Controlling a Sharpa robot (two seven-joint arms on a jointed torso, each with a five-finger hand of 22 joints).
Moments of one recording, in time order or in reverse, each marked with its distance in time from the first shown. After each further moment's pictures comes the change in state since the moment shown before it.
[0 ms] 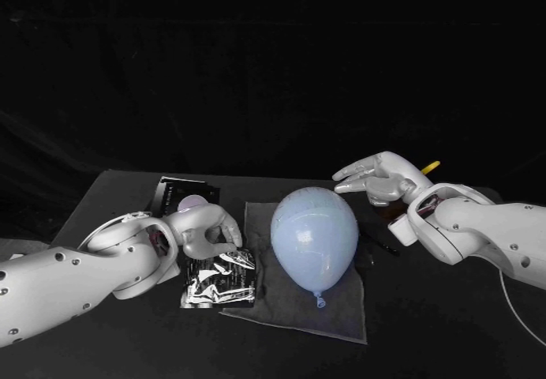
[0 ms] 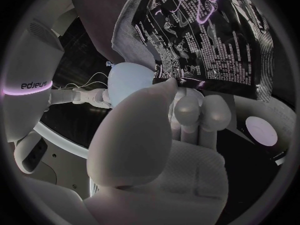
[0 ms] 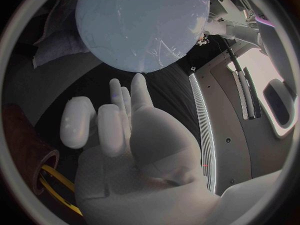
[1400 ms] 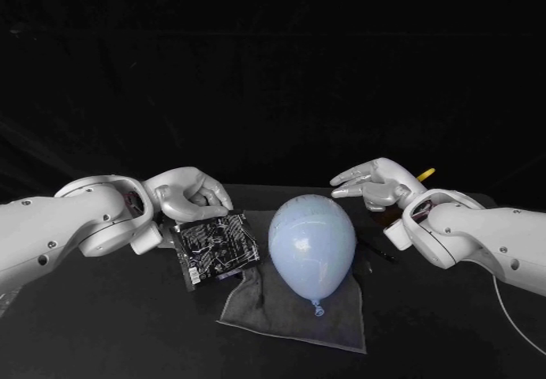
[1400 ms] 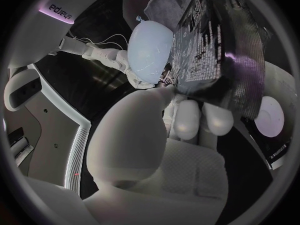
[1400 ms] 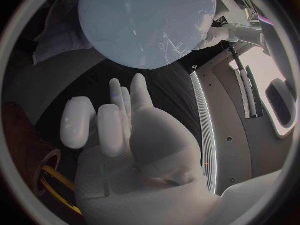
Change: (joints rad) left arm 0.169 -0.020 0.028 -0.081 0.458 0.249 0.052; left_hand -0.112 0.046 0.101 -0.024 -0.003 -0.194 0.011 0.171 0.059 -0.084 0.005 0.202 0.283 0.033 0.010 0.089 0.177 -0.015 0.047 0.007 0.004 0.063; right arm -0.001 0.019 0.000 -0.031 0.024 -0.010 0.004; right_hand 0.000 0.000 0.000 0.000 -0.004 -0.004 0.001 0.000 0.001 0.000 0.000 0.000 0.000 0.000 0.000 0.005 -0.001 0.000 0.000 0.000 0.004 0.001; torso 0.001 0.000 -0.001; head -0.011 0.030
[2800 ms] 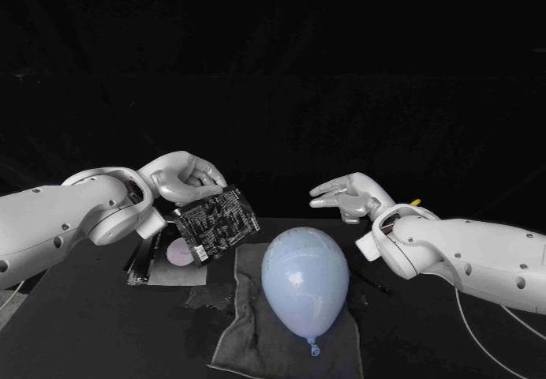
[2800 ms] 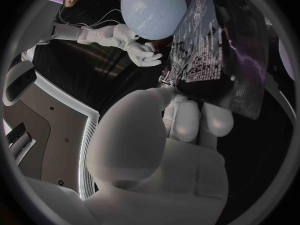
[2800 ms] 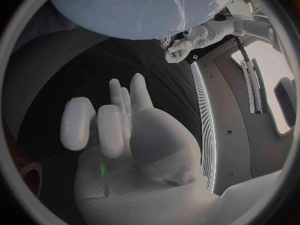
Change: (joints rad) left arm 0.114 0.155 0.006 -0.228 0.089 -0.073 0.078; left_hand -0.006 -0.006 0.028 0.000 -0.002 -0.011 -0.003 -0.001 0.063 -0.016 0.002 0.009 0.035 0.008 -0.001 0.010 0.029 -0.001 0.007 0.000 0.003 0.009; right arm 0.033 0.127 0.015 -0.098 0.111 -0.065 0.005; right_hand -0.001 0.007 0.000 -0.025 0.000 -0.016 0.011 0.000 0.000 -0.008 0.007 0.000 -0.001 0.000 0.000 0.013 0.007 0.000 0.006 0.001 0.013 0.015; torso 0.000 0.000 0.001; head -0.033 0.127
